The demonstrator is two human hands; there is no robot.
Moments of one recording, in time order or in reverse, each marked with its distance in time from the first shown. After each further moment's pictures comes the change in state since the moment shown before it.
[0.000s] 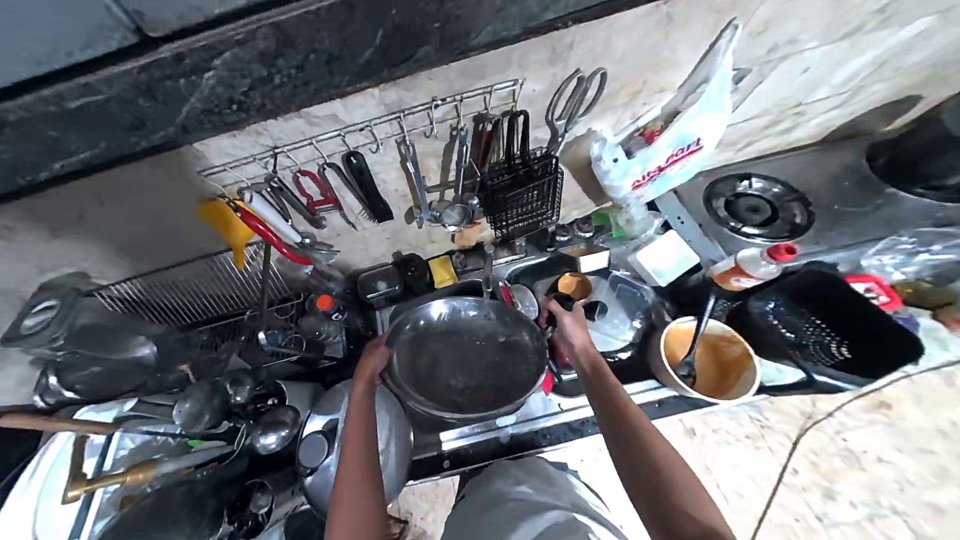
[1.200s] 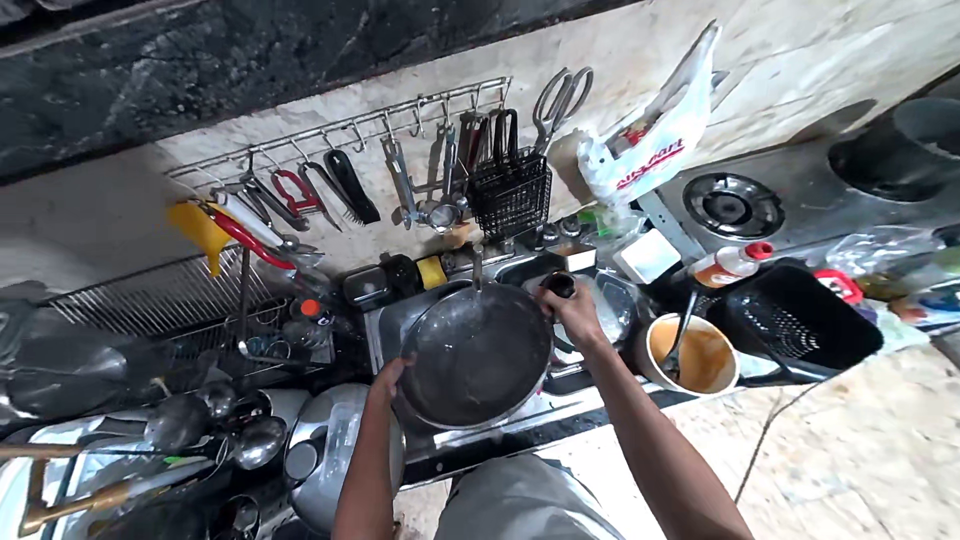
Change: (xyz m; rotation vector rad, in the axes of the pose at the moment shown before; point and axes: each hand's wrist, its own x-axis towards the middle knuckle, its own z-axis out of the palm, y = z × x) left_hand 0.033 -0.050 0.058 -0.143 -0.101 -0.302; right_hand -0.011 -0.077 0.013 -0.303 -0.131 -0.152
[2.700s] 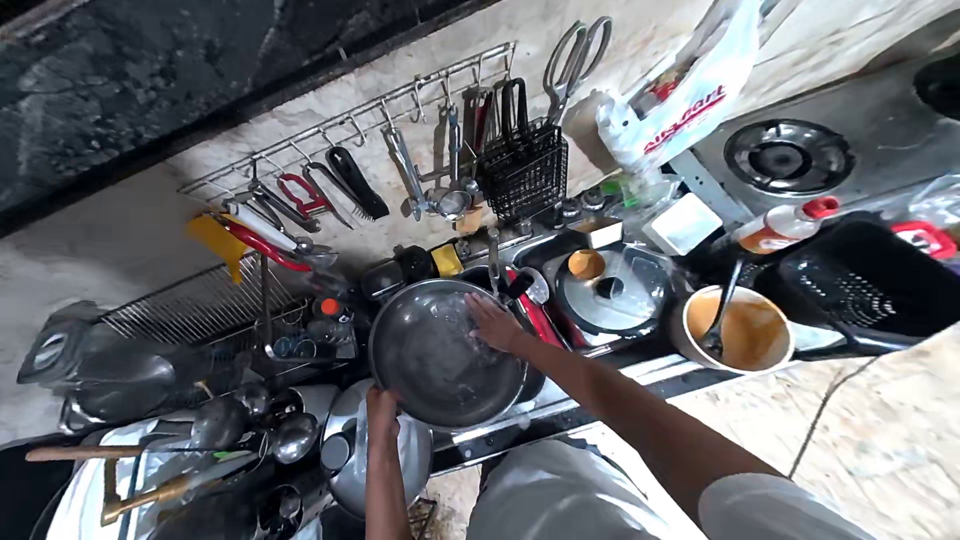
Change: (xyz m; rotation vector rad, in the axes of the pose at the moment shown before) left_hand -0.090 -0.037 -0.042 -0.225 0.362 0.246; right_hand 0.010 0.172 0.132 -1.236 -0.881 -0.283
